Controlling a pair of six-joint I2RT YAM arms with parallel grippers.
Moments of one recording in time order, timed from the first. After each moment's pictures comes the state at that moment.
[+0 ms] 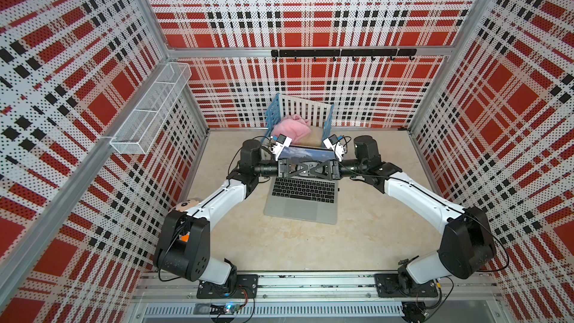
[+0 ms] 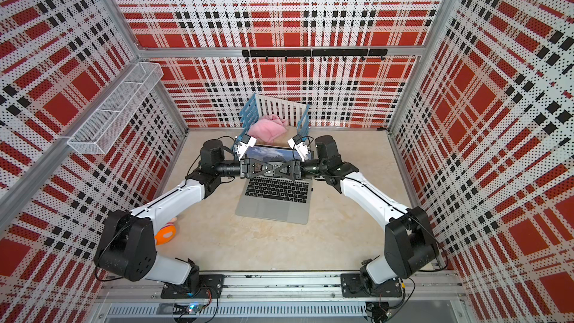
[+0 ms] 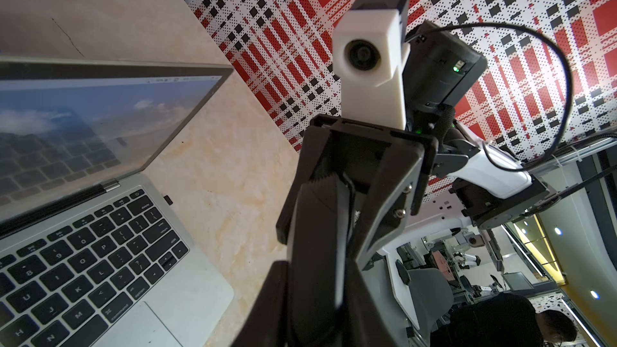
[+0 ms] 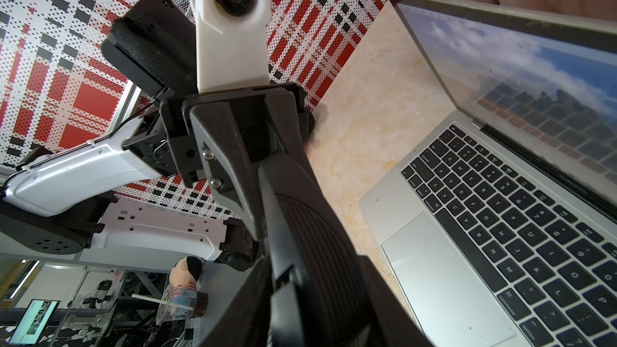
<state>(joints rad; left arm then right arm) -0.32 1.48 0.95 0.29 1.14 -0.69 0.49 1.50 1.15 -0.12 -0.89 0.47</state>
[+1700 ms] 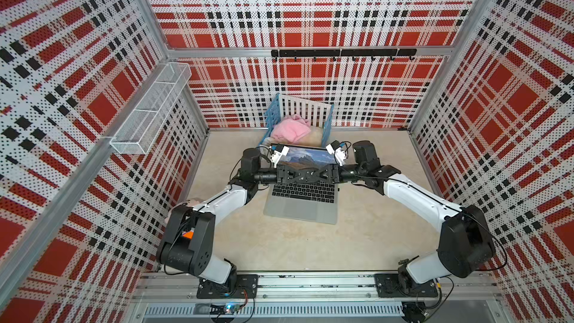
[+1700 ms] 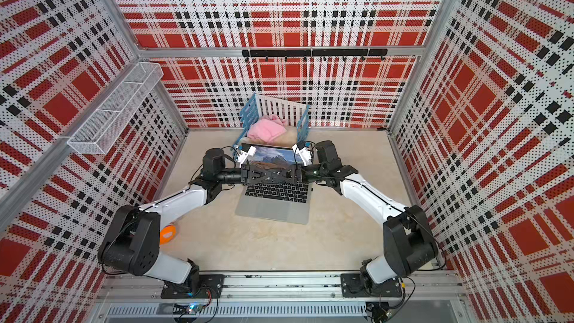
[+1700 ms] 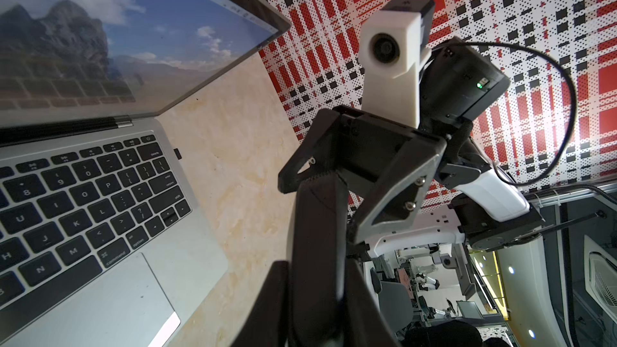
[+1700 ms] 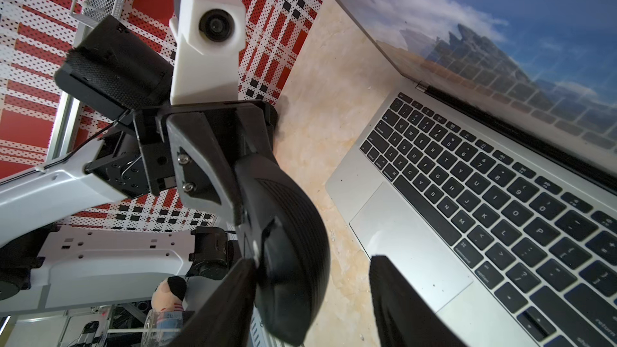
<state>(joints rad) -0.29 1.51 0.84 0.37 1.15 -0.81 0.46 1.50 1.10 -0.19 -0.78 0.47</state>
